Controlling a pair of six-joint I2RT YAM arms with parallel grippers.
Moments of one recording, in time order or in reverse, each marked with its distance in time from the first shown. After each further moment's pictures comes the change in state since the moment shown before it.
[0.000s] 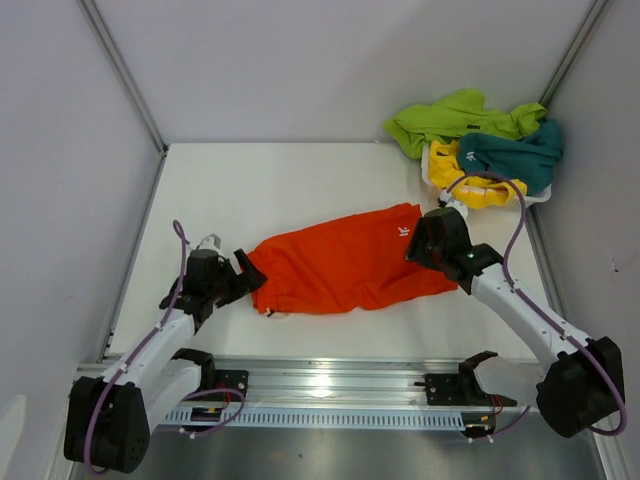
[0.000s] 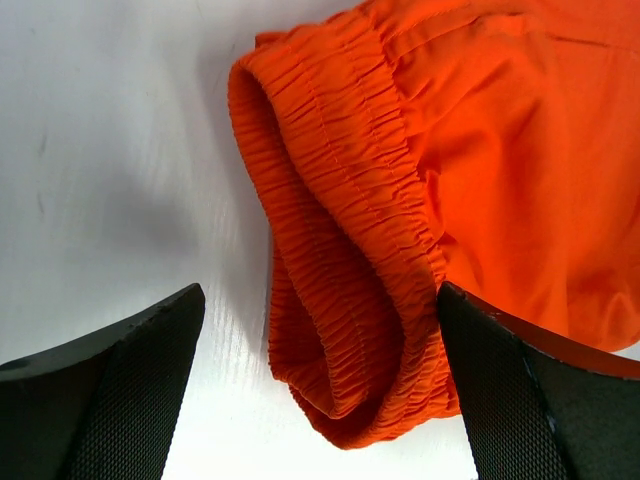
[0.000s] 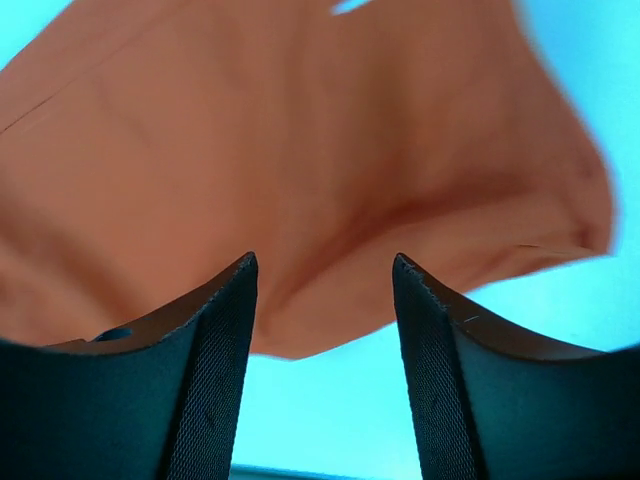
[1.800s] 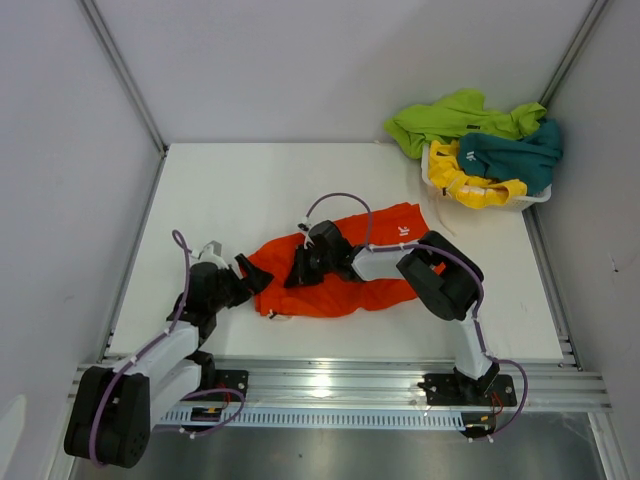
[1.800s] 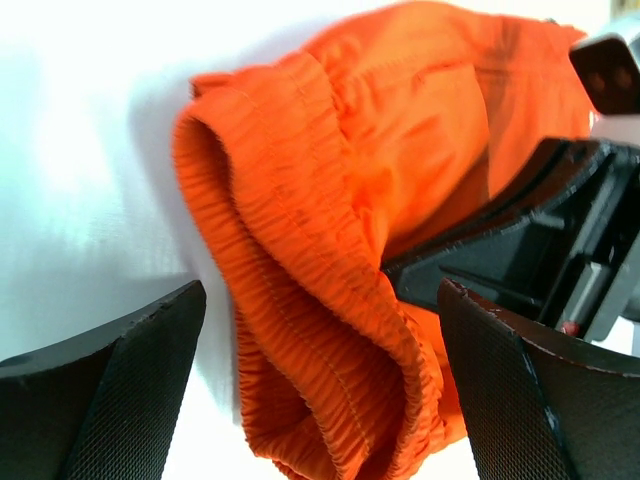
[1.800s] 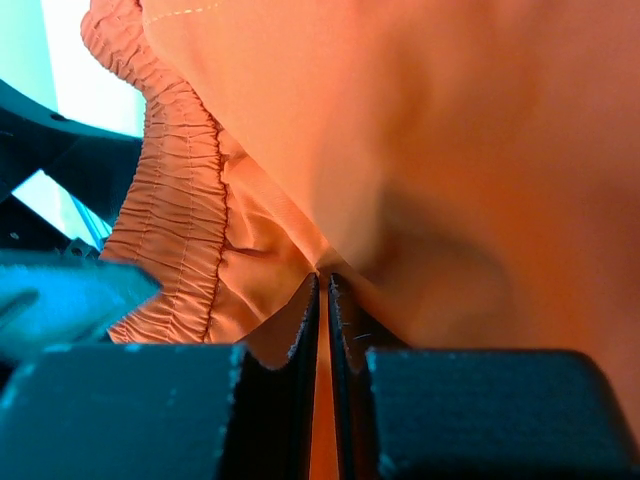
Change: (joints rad) left arm 0.000 0.039 -0.204 0.428 0.093 -0.088; right arm 0.435 0.938 0.350 0.708 -0.645 0.174
